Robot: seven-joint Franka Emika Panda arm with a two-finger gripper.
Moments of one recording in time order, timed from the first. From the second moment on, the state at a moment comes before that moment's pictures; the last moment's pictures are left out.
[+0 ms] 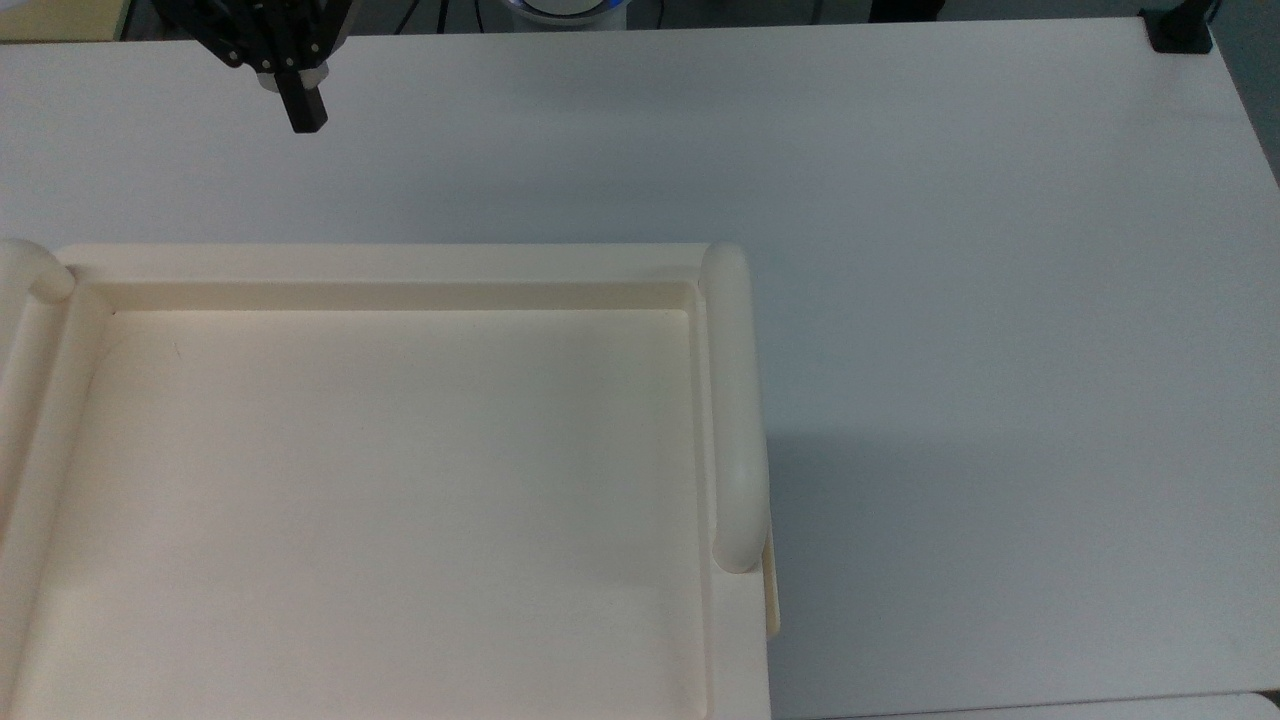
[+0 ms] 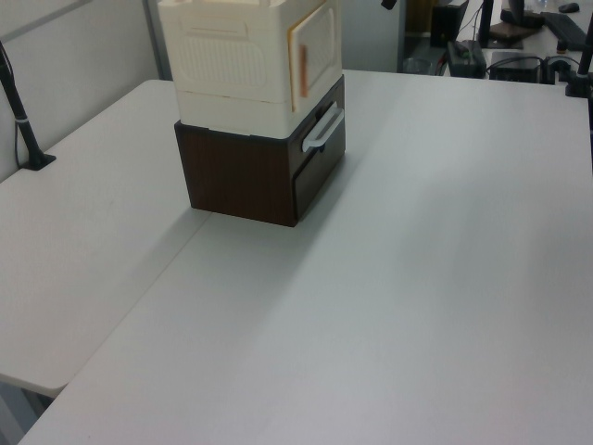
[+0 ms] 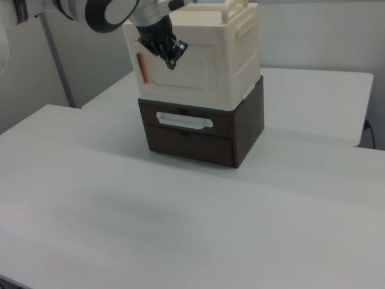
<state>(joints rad) -0.09 0.12 -0.11 -1.42 0.26 2.00 -0.19</state>
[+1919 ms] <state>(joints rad) 0.11 0.11 -0.11 -1.49 -0.07 1.59 -0.08</state>
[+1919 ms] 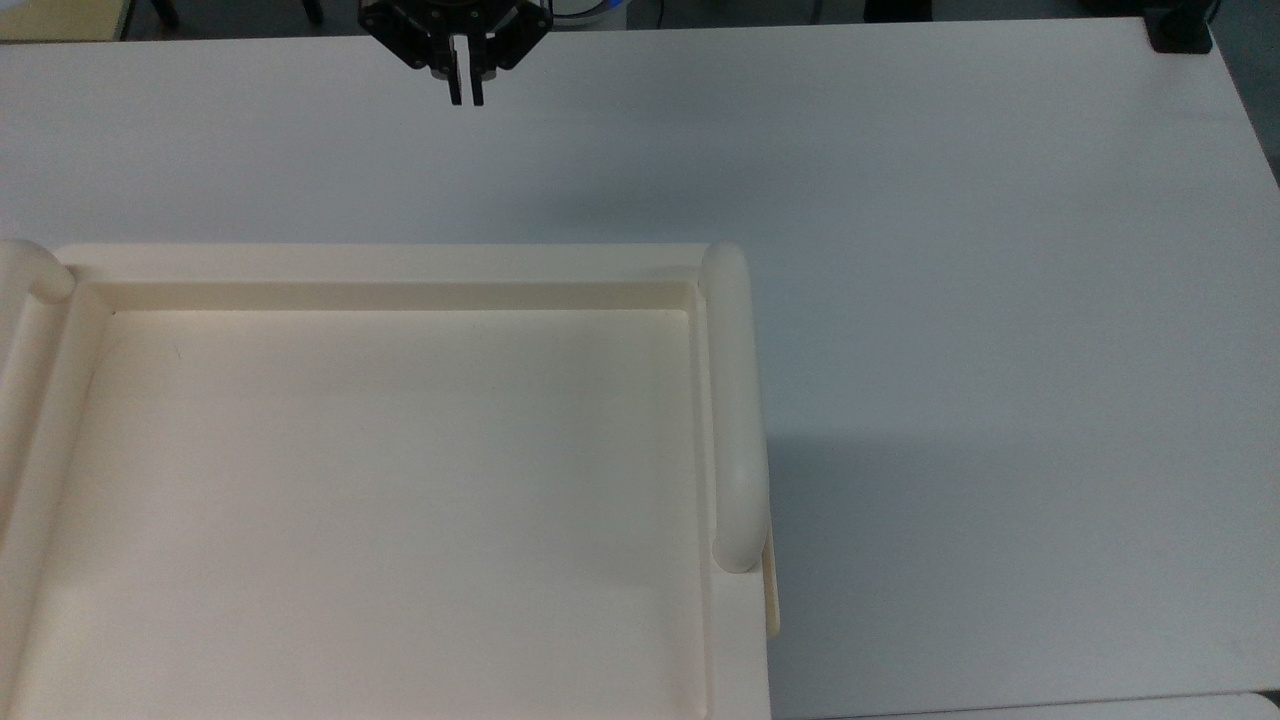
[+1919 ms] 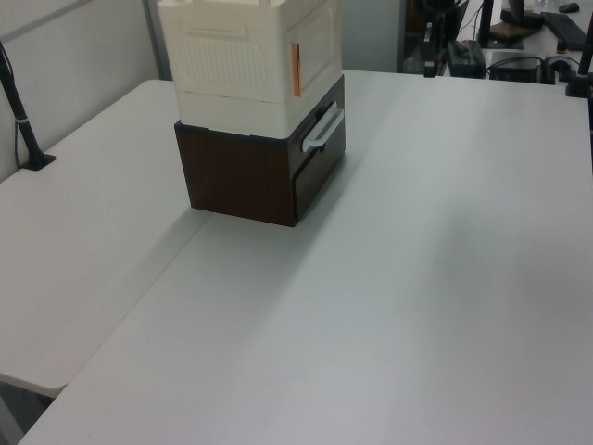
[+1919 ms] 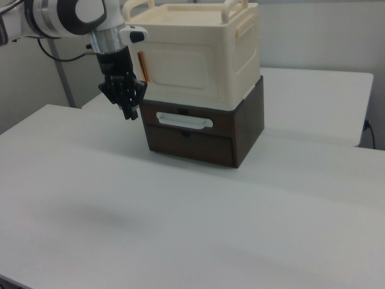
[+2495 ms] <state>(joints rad) 0.10 0.11 -0.12 -1.50 -0.07 1.60 -0.05</state>
